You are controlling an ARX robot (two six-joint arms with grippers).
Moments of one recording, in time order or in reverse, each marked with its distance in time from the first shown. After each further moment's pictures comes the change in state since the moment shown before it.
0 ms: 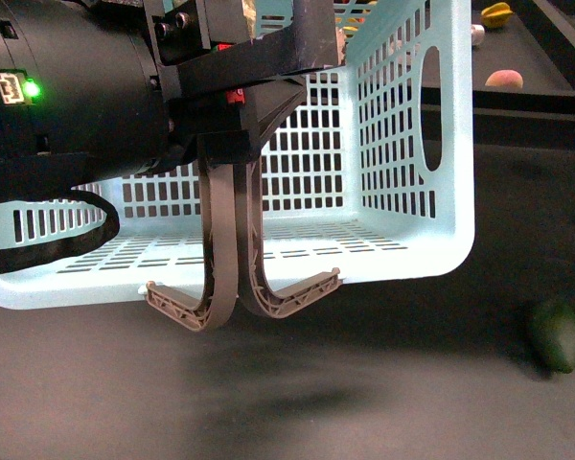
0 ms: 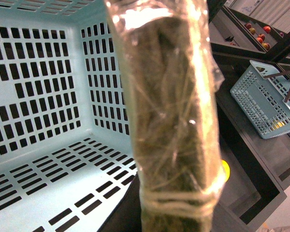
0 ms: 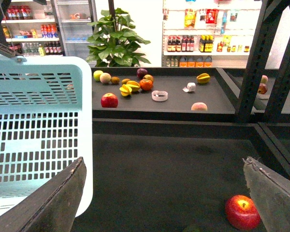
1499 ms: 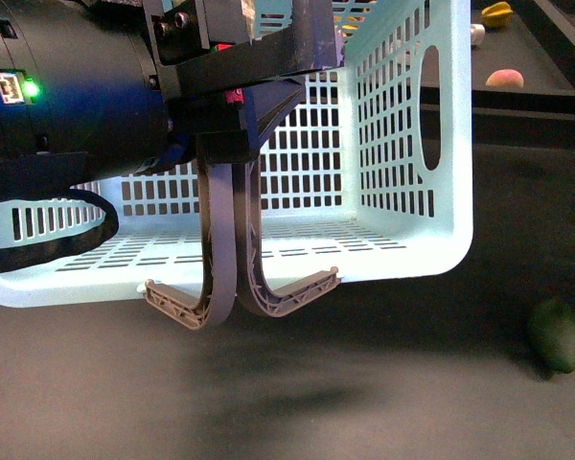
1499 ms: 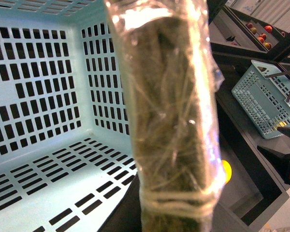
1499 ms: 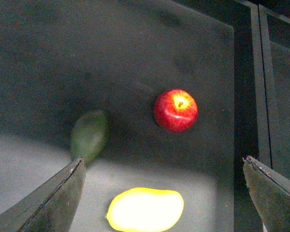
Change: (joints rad) left arm 0.000 0.000 0.000 0.000 -0.002 0.006; right arm -0.611 1.759 0.385 0.703 -0.413 -0.692
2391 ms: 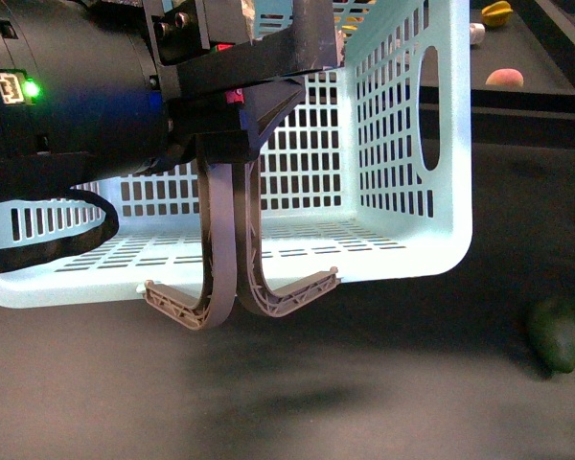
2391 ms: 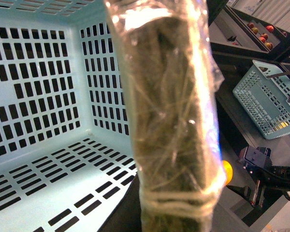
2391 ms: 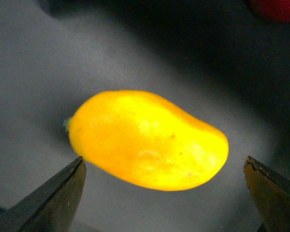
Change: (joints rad) left arm 0.000 0.000 0.000 0.000 0.000 0.000; right arm -0.086 0.640 0.426 -0.265 0.127 -0.563
